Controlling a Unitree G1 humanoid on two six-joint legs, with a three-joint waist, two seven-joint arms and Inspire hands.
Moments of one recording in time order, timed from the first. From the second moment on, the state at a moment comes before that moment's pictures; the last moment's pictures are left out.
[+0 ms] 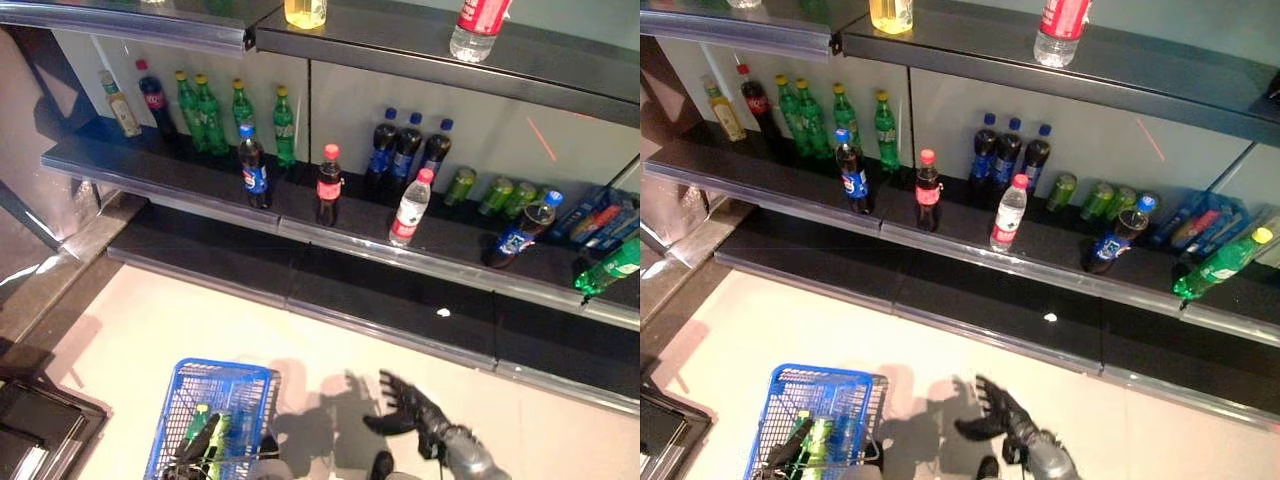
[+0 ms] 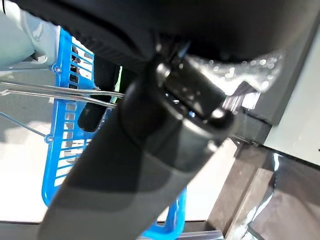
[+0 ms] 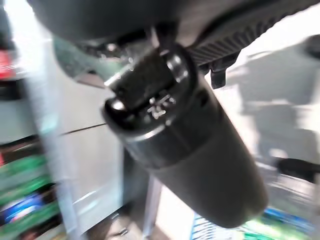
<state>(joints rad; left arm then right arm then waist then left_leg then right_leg) 0.09 0.16 0.16 1.05 -1.13 -0.21 0.17 0.12 -0.44 0.40 0.32 0.23 -0.03 0.05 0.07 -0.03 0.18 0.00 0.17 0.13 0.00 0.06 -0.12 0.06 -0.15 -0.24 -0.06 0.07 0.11</state>
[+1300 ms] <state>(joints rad) -0.18 0.15 0.08 0.92 -1.09 -0.19 0.16 -0.55 -0.51 0.19 0.18 0.19 -0.08 -0.89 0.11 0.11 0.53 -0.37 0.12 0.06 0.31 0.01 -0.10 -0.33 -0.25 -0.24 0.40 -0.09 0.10</state>
